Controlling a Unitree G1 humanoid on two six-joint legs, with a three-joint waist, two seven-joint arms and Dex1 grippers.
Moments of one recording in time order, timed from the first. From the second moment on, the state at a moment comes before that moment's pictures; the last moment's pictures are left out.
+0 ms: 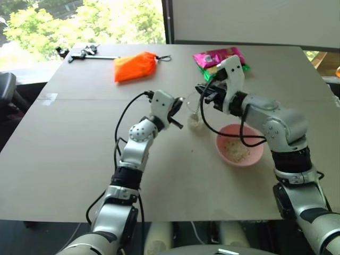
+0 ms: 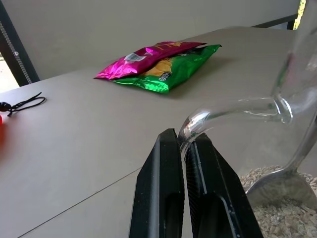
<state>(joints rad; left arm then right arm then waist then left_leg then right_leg) -0.58 0.21 -0.05 0.30 -0.06 0.03 -0.48 -0.81 -0.27 0.03 -0.13 0.57 0.95 0.29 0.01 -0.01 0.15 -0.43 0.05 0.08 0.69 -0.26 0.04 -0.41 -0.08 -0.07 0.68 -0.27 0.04</state>
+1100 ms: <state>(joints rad) -0.59 0.18 -0.05 0.37 -0.06 -0.04 -0.45 -0.92 -0.10 -0.52 -0.15 0.87 1.34 -0.15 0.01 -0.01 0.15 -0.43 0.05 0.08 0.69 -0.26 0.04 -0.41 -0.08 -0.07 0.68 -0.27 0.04</state>
